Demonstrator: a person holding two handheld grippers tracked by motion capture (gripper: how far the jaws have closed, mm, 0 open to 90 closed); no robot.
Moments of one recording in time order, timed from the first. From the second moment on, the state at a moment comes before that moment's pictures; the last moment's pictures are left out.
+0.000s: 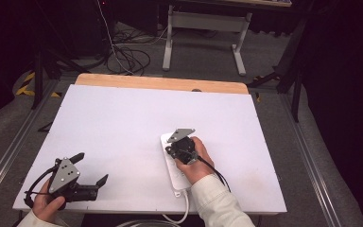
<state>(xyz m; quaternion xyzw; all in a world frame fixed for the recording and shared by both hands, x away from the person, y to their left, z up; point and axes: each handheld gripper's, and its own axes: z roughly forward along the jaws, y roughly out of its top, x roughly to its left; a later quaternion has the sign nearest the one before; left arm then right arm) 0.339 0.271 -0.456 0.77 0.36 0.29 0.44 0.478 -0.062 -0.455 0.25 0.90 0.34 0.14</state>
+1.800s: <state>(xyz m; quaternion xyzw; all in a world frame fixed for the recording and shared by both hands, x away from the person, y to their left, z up) 0.340 0.272 -0.456 0.77 0.37 0.30 0.44 0.438 -0.097 -0.390 0.22 0.85 0.44 0.18</state>
